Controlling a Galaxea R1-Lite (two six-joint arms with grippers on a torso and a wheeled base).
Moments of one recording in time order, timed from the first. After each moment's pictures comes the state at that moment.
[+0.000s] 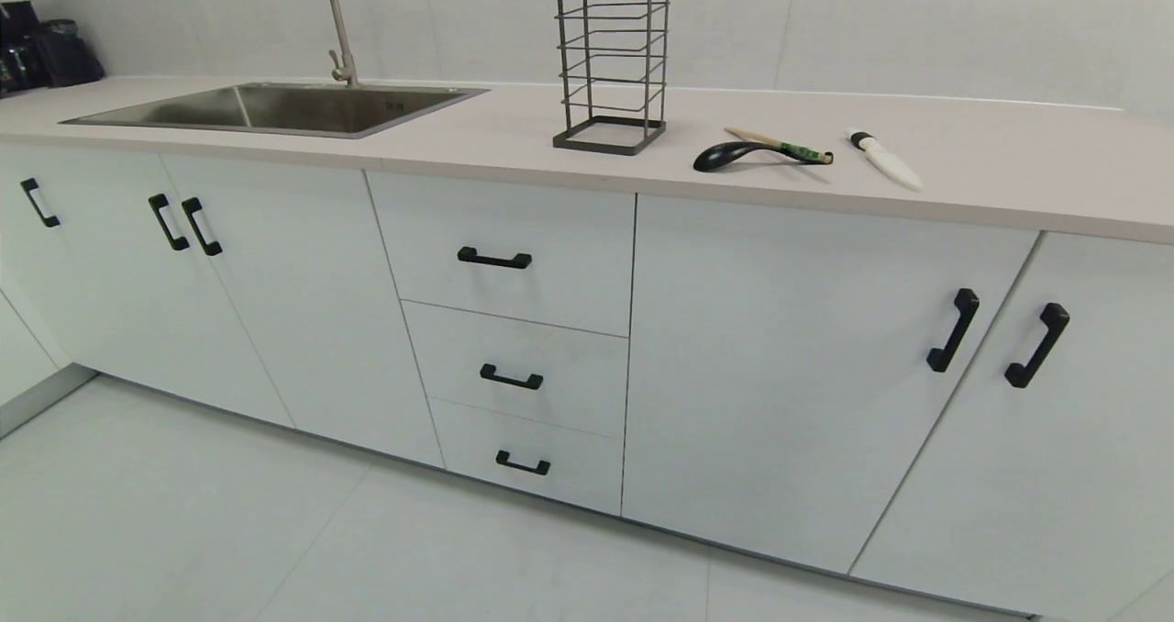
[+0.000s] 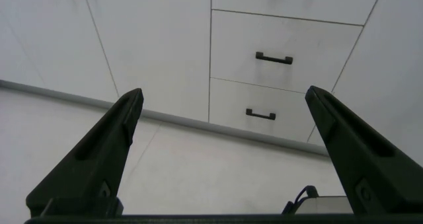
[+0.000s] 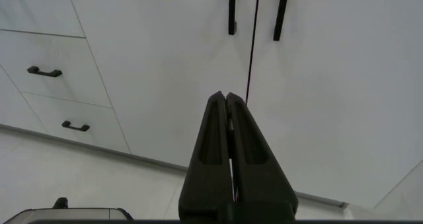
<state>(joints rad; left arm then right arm) 0.00 0.00 0.00 0.00 -0.02 -0.01 0.00 0.01 0.00 0.00 0.01 0.01</state>
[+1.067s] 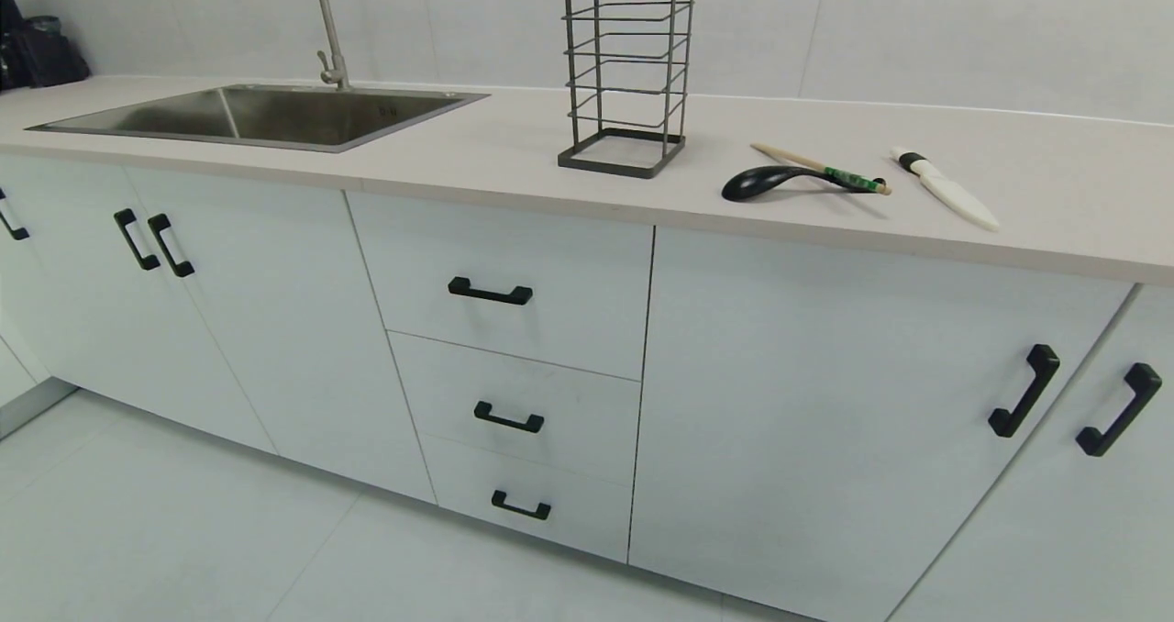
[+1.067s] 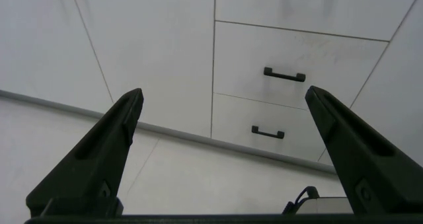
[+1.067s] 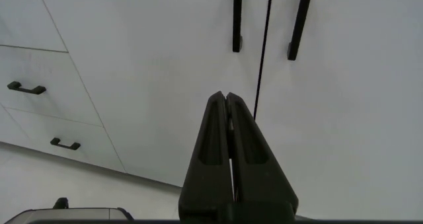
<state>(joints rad) 0.00 0.00 0.00 0.00 -0.02 -0.01 0.00 0.00 0.00 0.00 0.01 0.01</state>
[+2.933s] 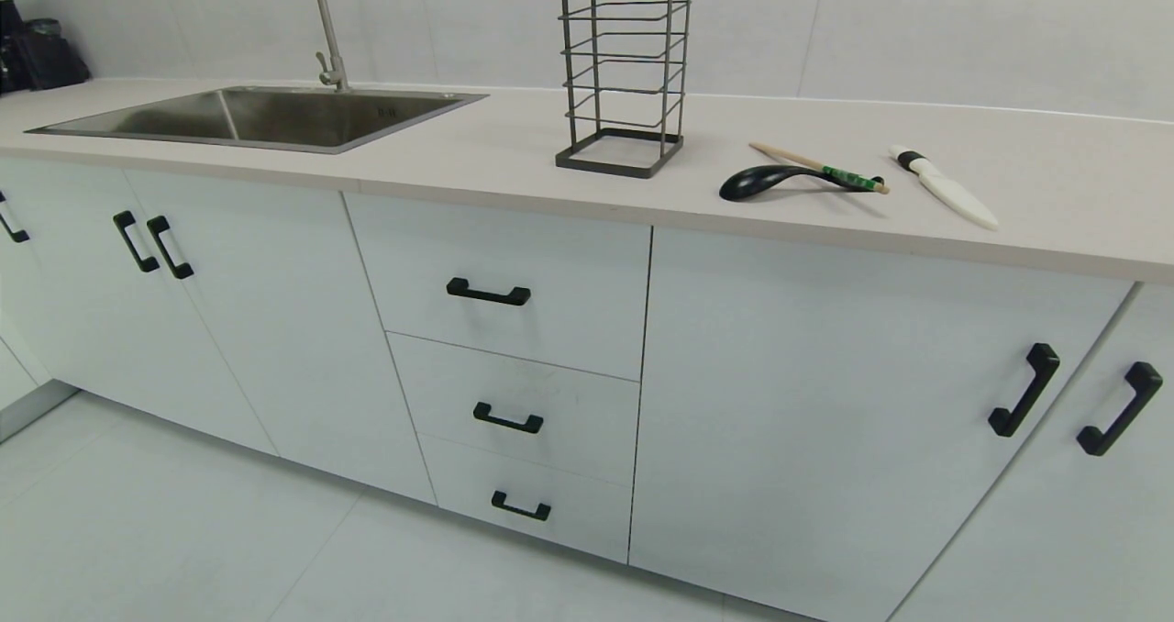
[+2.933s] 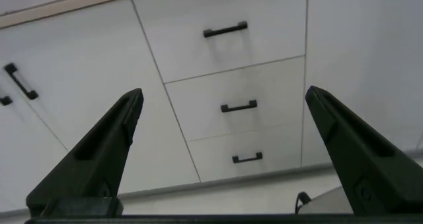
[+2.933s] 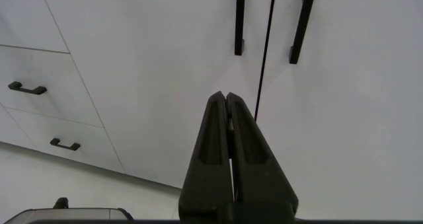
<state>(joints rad) -0.01 0.14 -0.19 -0.03 -0.36 0.21 0.00 0.00 0.00 0.00 0.01 0.01</state>
